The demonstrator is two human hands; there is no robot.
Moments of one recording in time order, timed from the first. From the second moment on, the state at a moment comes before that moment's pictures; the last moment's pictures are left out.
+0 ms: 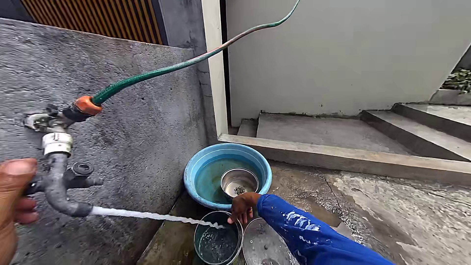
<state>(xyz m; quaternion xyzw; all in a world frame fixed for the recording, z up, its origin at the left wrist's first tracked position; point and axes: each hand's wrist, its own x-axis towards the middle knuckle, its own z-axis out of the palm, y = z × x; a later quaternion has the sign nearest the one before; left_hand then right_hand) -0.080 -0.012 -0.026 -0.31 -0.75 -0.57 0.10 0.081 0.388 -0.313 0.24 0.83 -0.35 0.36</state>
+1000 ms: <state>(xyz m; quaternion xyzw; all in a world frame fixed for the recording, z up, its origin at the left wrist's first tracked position) -0.114 -0.012 -0.051 -0.32 -0.70 -0.61 0.19 0.075 0.395 -0.323 0.26 0.80 -0.38 0.39</state>
